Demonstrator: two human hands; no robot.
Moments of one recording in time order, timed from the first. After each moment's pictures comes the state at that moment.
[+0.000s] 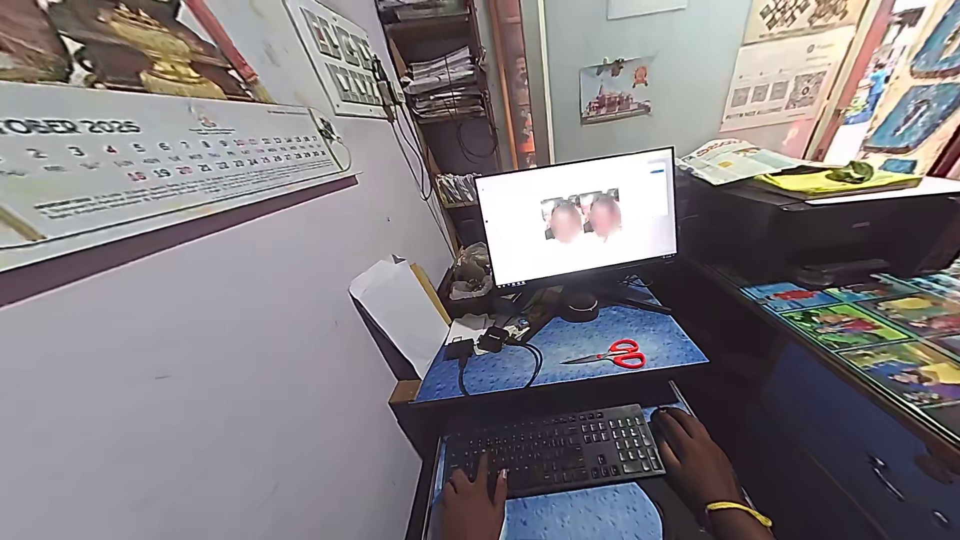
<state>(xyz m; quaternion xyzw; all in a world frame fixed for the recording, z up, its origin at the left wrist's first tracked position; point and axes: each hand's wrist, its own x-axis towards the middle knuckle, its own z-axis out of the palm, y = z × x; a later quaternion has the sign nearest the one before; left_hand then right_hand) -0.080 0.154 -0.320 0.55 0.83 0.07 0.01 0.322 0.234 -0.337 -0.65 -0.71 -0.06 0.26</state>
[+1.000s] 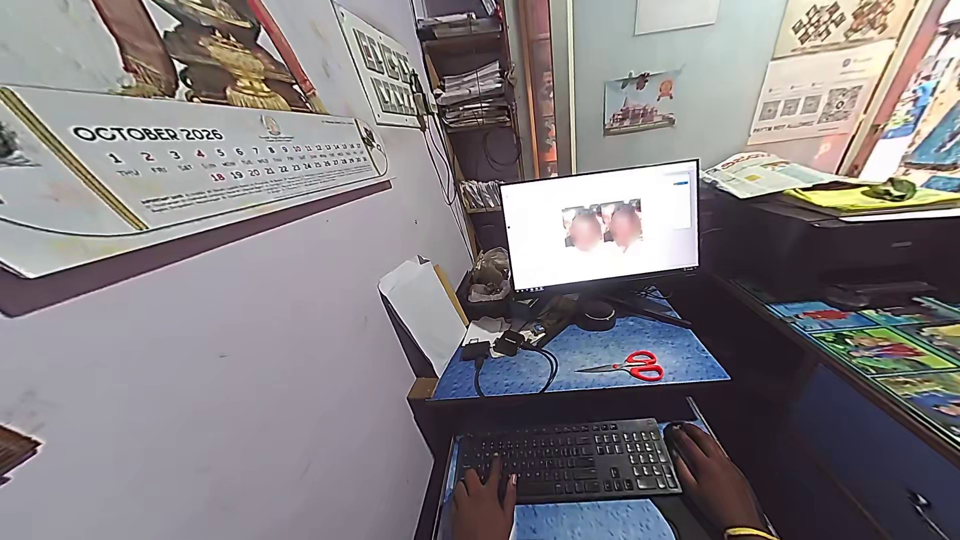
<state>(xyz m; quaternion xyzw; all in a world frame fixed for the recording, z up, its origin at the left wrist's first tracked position) -0.084 0.153 -0.327 0.56 0.82 0.08 -0.01 0.324 0.236 -0.339 -0.63 -0.73 -0.04 0.27</state>
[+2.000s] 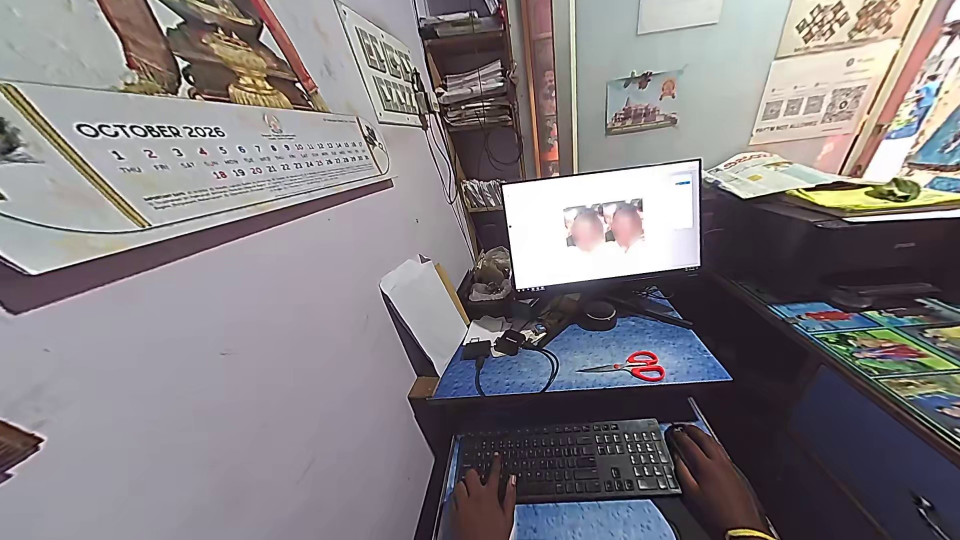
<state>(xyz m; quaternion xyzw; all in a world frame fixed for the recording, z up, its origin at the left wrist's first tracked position) -0.085 0.152 -0.337 0.57 0.81 0.10 -0.06 0.321 0.230 -0.333 -0.63 -0.73 -0.04 0.26</state>
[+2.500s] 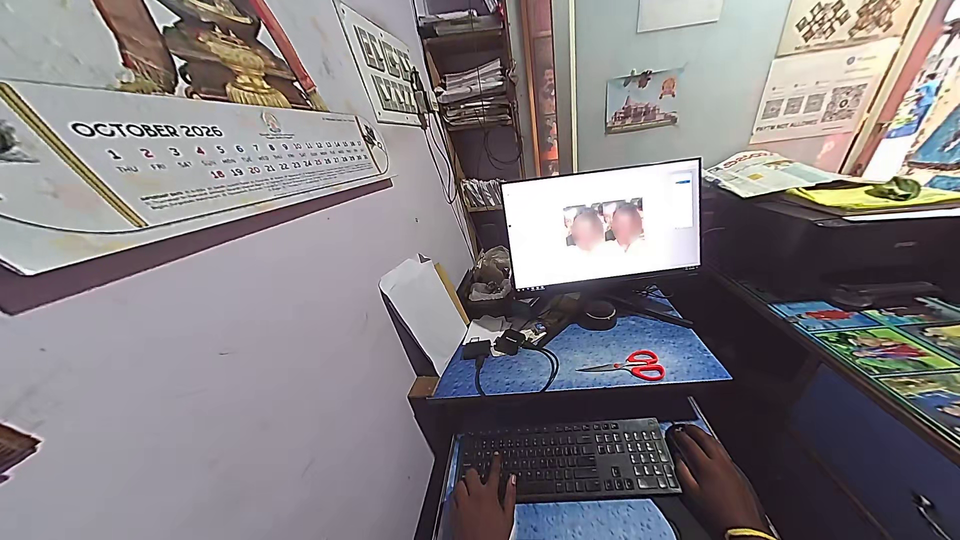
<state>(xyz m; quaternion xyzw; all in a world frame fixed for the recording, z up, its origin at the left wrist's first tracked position) -0.086 0.153 -0.340 0.57 0.81 0.11 -0.07 0.323 0.232 -0.336 -0.62 -0.73 -0.05 0.28</state>
